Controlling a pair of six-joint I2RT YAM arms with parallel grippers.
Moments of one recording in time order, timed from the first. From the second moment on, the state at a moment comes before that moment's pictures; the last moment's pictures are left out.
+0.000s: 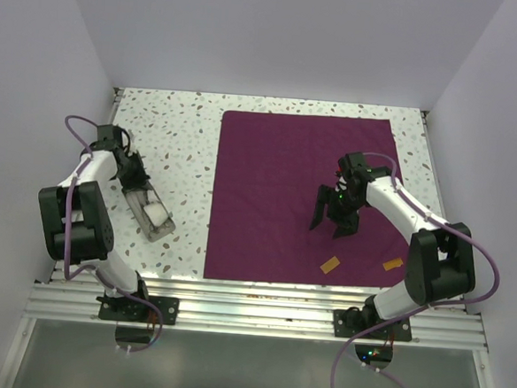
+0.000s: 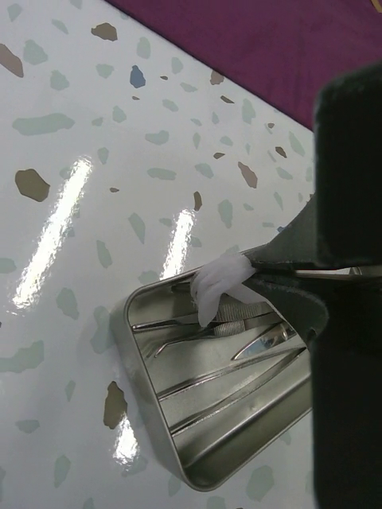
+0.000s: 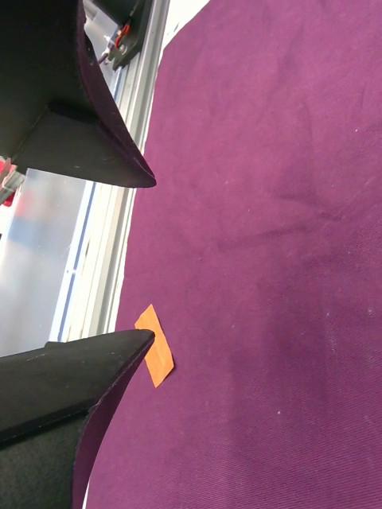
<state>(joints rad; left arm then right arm) 0.26 1.65 1.08 -0.60 0.22 -0.26 0.29 1.54 1.07 -0.92 -0.24 0.49</state>
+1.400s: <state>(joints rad) 0.30 1.44 1.02 -0.68 0.14 -0.34 0.26 1.56 1.05 -0.91 -0.24 0.50</state>
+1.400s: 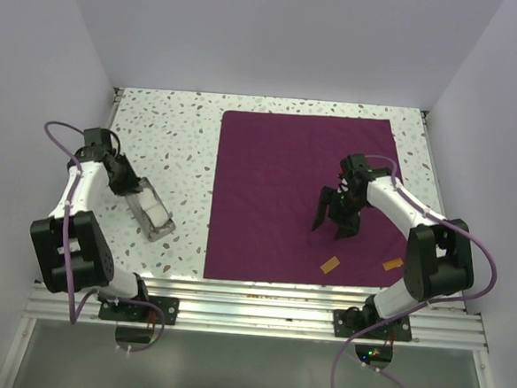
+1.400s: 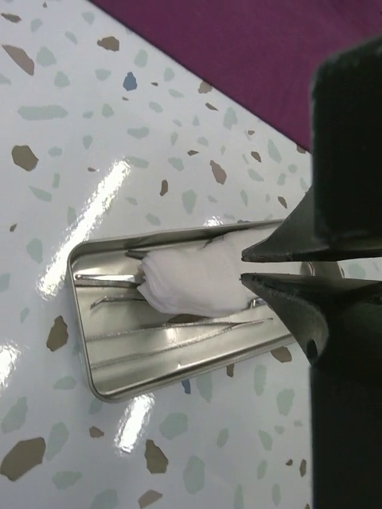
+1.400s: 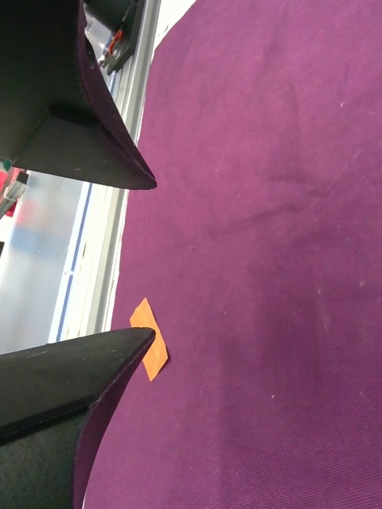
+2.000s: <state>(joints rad) 0.30 1.69 1.02 -0.60 0.20 -0.35 0.19 1.47 0.96 -0.93 -0.18 0.54</state>
